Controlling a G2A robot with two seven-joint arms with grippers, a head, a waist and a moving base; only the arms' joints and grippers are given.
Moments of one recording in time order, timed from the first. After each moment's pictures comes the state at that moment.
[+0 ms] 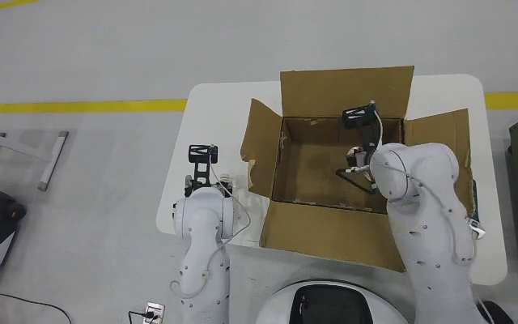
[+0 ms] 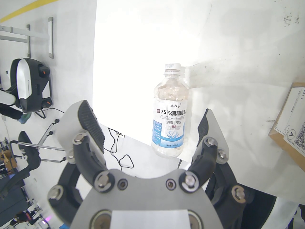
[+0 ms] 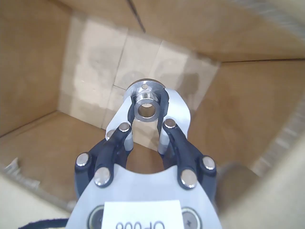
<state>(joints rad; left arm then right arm) 1.06 -1.71 -1.43 -1.82 2.01 -0.05 -1.33 -0.94 -1.59 1.46 -1.93 -1.56 0.06 1.54</state>
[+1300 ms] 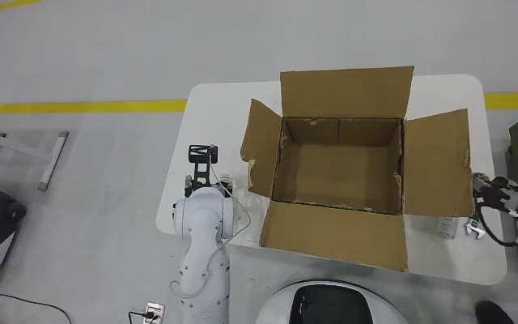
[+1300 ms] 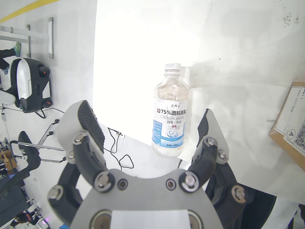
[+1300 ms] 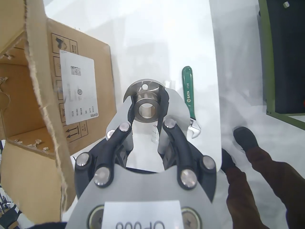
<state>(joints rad) 1.06 -1.71 -1.43 -1.82 2.01 -0.05 -1.33 -1.35 -1.49 2.11 -2.25 -1.13 0.09 1.44</state>
